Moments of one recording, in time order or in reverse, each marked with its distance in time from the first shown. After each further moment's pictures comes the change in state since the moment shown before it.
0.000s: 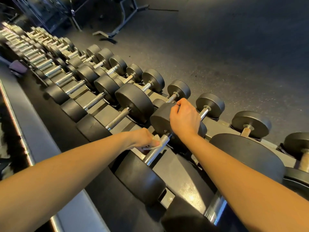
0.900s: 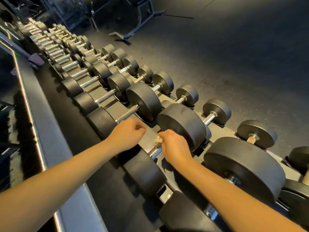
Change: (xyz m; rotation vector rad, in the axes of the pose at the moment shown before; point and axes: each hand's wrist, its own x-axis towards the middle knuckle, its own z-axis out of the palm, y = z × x) left_hand -0.088 -0.020 -0.003 0.058 0.598 0.213; right_hand -0.083 -0.002 -0.001 -0.243 -0.557 -0.363
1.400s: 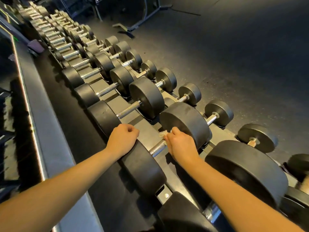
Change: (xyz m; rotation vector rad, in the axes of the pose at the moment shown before) left_hand -0.001 -0.049 0.030 -0.205 0.168 -0.177; right_hand 0.010 0.031 0.014 -0.257 0.060 -0.196
